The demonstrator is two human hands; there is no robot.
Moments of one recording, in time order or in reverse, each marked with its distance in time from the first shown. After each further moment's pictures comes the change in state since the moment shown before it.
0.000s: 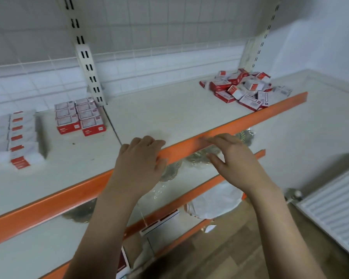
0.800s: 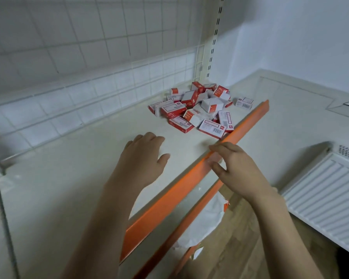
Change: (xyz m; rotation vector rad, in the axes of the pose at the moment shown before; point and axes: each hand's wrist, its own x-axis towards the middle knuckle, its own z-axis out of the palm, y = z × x) left_hand 0.225 0.072 0.055 -0.062 -0.064 0.252; right_hand 0.089 0.156 -0.010 -0.009 0.061 0.292
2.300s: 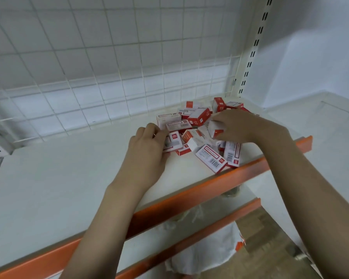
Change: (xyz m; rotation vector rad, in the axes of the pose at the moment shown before) left_hand 0.076 0.053 0.034 0.098 0.327 -0.197; right_hand 0.212 0.079 -0.047 -0.290 -0.356 -0.447
